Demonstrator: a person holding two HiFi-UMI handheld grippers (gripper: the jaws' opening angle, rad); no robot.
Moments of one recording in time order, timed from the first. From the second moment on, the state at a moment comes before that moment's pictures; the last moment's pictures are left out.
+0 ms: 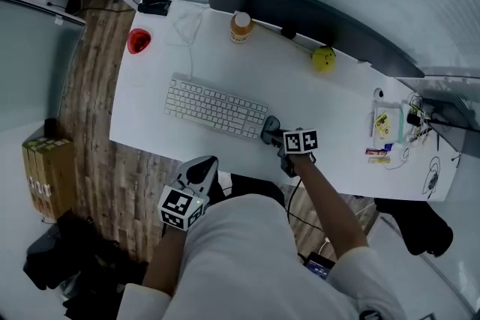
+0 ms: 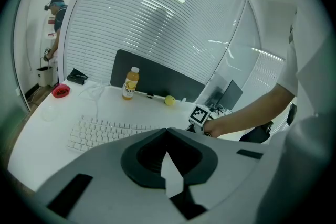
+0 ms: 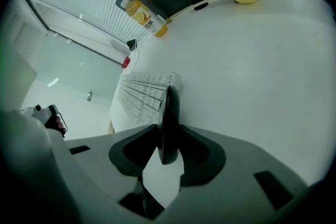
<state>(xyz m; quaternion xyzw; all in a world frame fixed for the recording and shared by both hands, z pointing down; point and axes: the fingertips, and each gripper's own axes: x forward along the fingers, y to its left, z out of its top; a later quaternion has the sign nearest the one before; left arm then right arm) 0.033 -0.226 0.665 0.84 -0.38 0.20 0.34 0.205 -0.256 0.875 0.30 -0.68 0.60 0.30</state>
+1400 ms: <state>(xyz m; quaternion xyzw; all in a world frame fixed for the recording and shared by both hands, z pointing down) 0.031 -0.207 0.642 0.83 -0.43 0.21 0.29 0.237 -0.260 0.818 0.34 -0.77 0.43 0.32</state>
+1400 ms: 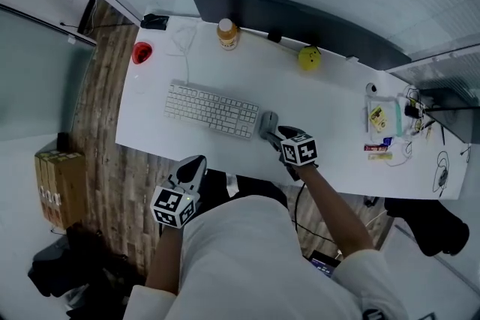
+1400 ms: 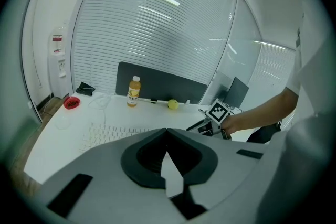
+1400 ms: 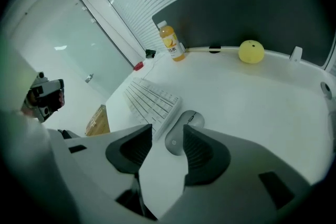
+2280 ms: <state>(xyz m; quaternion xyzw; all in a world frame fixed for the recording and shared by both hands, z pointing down) -0.014 -0.139 0.615 0.87 -0.40 0.17 0.24 0.229 -0.197 0.672 0.43 -0.84 0.26 0.17</state>
